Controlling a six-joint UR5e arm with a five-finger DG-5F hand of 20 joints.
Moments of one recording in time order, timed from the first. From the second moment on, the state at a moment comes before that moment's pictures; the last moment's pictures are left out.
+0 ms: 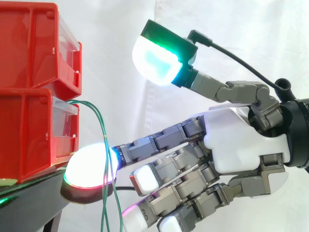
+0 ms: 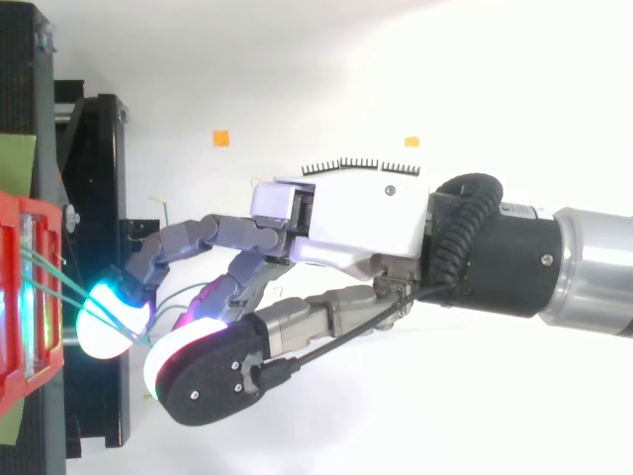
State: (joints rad) arm 0.19 -2.34 -1.08 -2.99 -1.29 0.07
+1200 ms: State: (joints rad) arm 0.19 -2.33 -1.08 -3.03 -1.29 0.21
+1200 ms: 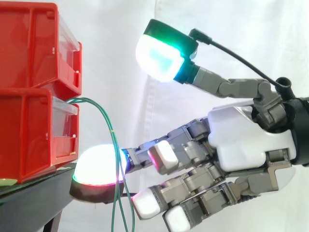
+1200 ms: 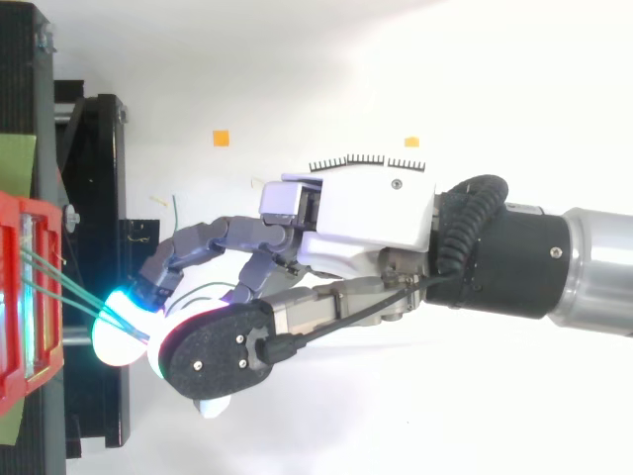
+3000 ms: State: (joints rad) arm 0.19 -2.30 -1.07 -3.11 -1.29 0.23
